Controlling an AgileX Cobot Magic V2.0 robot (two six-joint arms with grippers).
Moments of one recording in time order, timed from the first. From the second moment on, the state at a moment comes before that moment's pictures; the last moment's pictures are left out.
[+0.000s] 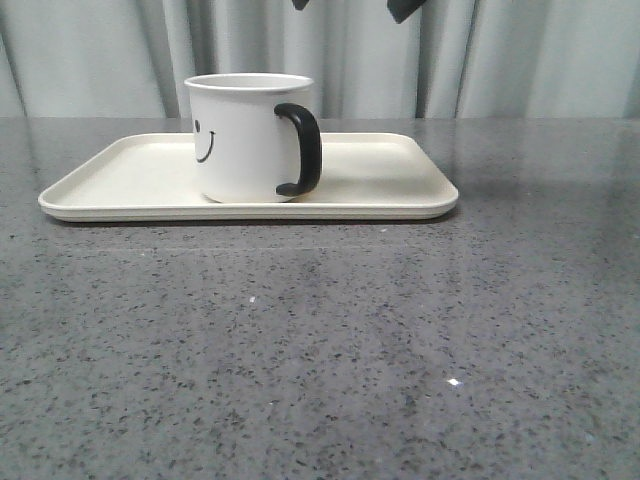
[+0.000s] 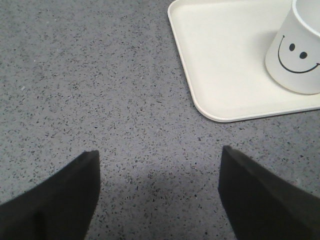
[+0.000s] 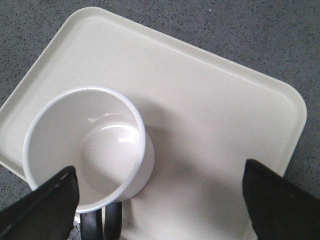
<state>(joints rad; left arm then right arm) -0.18 0.73 -0.73 -0.02 0.73 -0.10 0.53 1.70 -1.64 0.18 0.83 0.00</state>
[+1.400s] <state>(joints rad) -0.18 0.73 -0.73 -0.02 0.73 -0.10 0.59 1.87 -1.67 0.17 0.73 0.04</state>
